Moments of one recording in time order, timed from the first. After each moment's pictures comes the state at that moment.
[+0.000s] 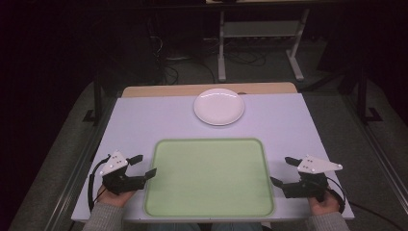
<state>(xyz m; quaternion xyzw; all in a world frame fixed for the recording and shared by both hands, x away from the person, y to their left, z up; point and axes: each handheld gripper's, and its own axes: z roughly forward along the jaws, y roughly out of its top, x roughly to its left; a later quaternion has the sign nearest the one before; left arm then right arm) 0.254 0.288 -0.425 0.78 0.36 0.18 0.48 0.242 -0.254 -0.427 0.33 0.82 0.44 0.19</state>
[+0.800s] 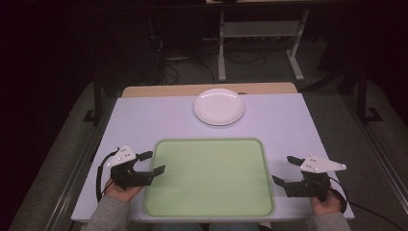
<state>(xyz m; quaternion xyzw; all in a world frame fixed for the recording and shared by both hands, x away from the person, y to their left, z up) 0.268 0.264 -0.408 0.79 0.34 0.14 0.49 0.241 -0.259 -0.424 0.33 0.81 0.45 0.19</state>
